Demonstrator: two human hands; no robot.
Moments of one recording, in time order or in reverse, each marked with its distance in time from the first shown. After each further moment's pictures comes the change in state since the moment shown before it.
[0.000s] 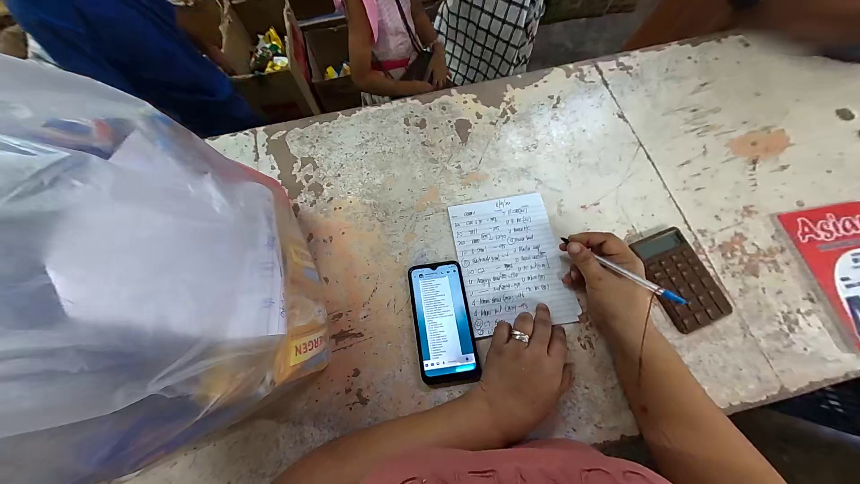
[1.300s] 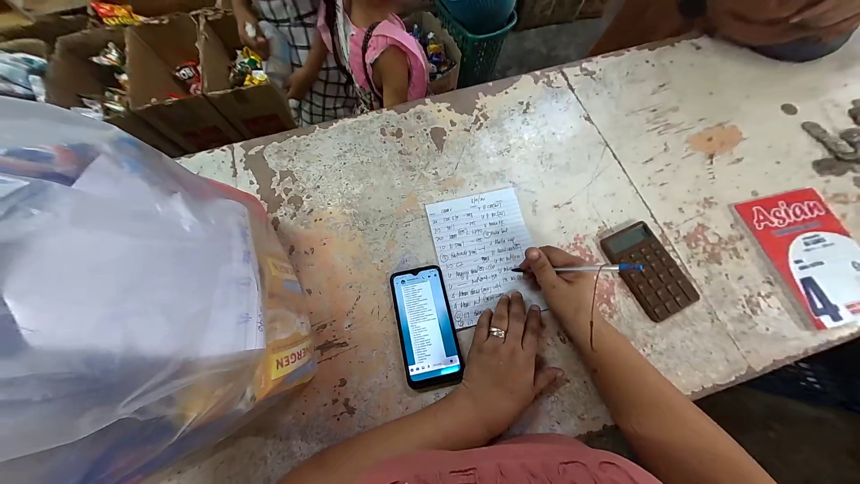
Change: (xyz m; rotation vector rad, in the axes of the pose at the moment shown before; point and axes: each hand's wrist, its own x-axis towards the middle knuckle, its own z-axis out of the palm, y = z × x) left_hand 0.003 -0.004 0.000 -0.051 -0.148 -0.031; right_hand -0.005 0.007 0.016 -0.122 -0.075 -0.302
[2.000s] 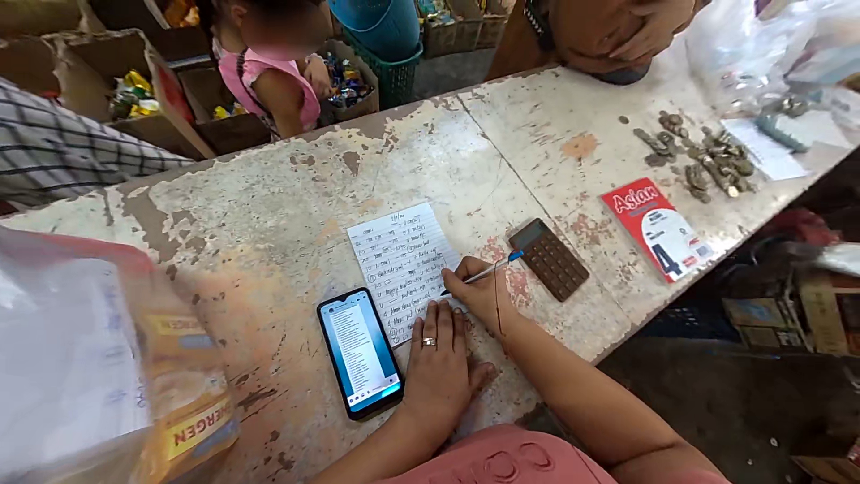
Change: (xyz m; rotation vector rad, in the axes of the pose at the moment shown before) left_hand 0.002 0.002 0.007 0.019 0.025 -0.004; right_hand -0.005 -0.008 -0.005 -0.020 -0.004 0.223
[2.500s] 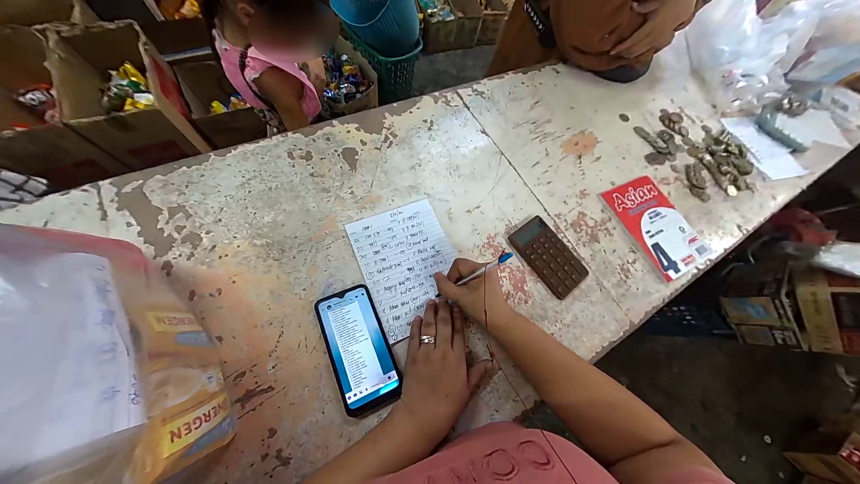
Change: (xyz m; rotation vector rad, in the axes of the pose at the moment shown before) left_hand -0.003 -0.002 0.007 0.042 0.093 0.010; right_hand -0.001 -0.001 0.005 -0.106 -0.070 -0.047
